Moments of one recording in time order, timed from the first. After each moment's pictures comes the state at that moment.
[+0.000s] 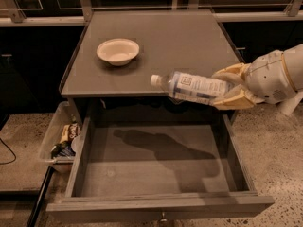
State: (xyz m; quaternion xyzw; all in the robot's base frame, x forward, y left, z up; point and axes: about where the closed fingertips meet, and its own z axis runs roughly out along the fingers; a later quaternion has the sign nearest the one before) arm 0.487 -0.177 0.897 -0.61 0.68 0.13 0.37
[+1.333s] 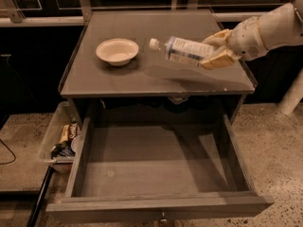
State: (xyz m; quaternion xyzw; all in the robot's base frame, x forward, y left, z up) arm 0.626 -0.180 0.914 -0.60 0.68 0.14 0.41
